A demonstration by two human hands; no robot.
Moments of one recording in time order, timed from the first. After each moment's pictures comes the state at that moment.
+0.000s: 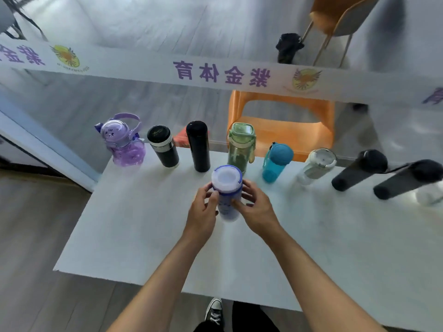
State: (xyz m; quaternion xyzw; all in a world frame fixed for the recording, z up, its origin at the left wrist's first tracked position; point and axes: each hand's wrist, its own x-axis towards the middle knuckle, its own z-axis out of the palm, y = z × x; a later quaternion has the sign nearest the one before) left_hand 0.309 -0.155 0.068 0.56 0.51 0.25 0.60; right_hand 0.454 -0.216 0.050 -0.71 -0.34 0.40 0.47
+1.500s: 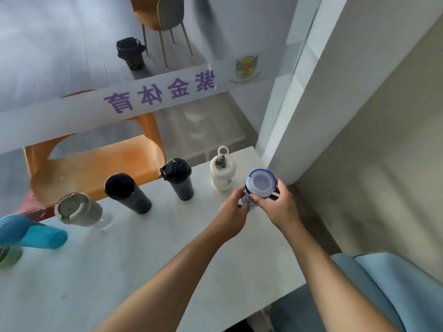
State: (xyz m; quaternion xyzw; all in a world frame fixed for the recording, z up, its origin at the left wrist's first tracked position) left_hand 0.886 -0.502 0.072 0.76 0.25 -0.09 0.59; right_hand 0.976 -0.628 0.035 -0.84 -0.05 0.17 0.51
